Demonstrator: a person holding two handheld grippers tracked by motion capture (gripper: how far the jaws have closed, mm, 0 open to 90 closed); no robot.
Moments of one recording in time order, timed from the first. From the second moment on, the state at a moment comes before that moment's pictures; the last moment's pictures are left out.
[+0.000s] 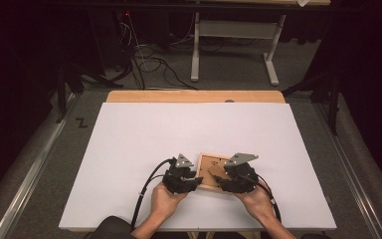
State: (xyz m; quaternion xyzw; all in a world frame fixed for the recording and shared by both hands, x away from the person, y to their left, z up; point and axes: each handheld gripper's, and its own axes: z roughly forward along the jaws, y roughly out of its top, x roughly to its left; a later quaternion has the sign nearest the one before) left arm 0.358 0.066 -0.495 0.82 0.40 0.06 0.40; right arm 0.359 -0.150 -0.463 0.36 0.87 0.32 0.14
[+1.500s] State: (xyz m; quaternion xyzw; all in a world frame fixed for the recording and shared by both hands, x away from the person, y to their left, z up) left arm 0.358 0.066 -0.496 0.82 0.40 0.06 0.40; right arm 0.335 -0.189 -0.449 0.36 0.85 0.36 0.12
